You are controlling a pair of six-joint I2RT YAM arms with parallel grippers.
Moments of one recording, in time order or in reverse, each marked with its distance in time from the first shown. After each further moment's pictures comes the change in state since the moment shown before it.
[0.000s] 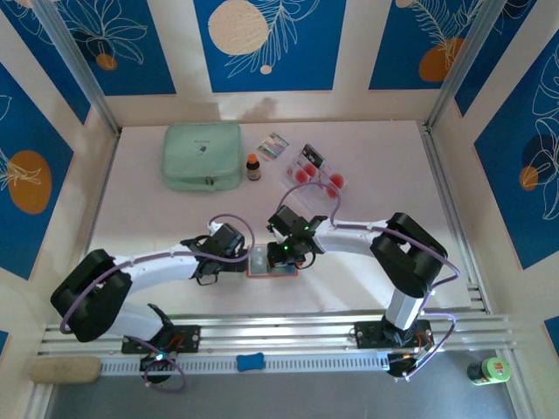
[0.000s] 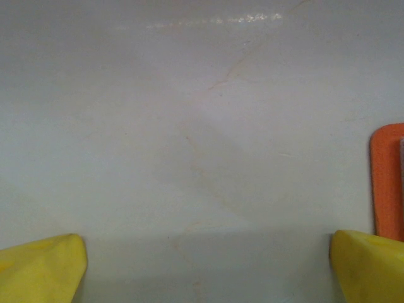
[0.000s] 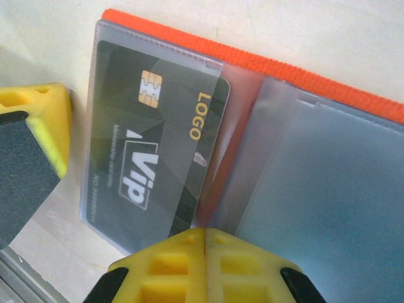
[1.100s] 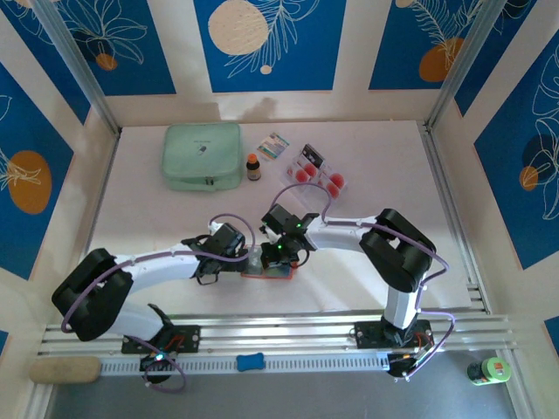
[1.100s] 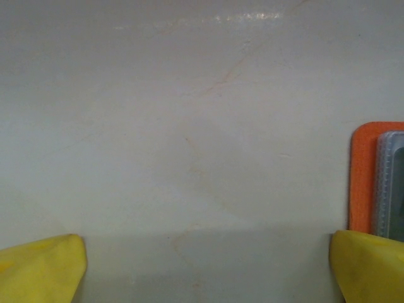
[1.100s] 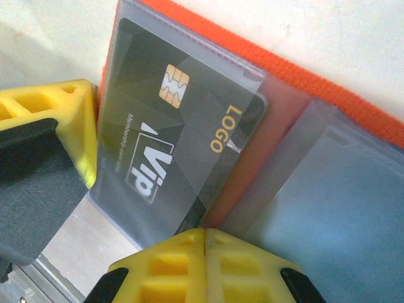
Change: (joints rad) left arm 0.000 0.010 0.007 -0.005 0.000 -0.001; right arm 0.012 0.072 0.073 -0.024 -0.072 -0.012
